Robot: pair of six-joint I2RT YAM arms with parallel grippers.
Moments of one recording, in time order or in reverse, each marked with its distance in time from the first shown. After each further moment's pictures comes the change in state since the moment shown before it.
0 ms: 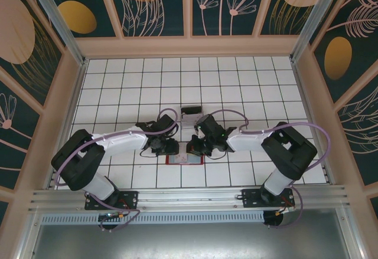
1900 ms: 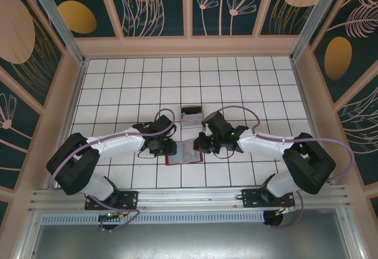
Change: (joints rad) left arm 0.000 -0.058 -0.023 -0.015 -0.010 -0.013; right arm -0.034 -0.189 -0.015 -0.169 0.069 -0.072
